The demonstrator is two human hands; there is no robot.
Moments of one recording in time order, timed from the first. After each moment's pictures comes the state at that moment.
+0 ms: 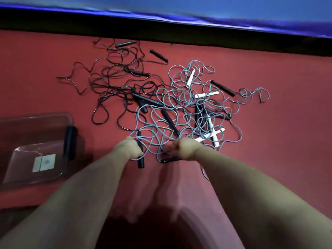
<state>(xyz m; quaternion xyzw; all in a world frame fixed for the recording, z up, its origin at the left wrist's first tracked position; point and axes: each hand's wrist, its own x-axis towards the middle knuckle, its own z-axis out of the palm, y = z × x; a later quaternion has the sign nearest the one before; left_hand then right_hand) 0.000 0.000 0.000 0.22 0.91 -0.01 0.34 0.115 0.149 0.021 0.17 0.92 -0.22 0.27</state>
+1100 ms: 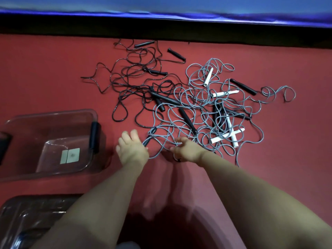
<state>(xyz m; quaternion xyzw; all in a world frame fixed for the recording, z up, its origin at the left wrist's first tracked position) 0.014 -0.042 -0.029 0.08 0.98 0.09 0.12 0.098 0.103 -0.002 0.35 0.71 -0.58 0.18</state>
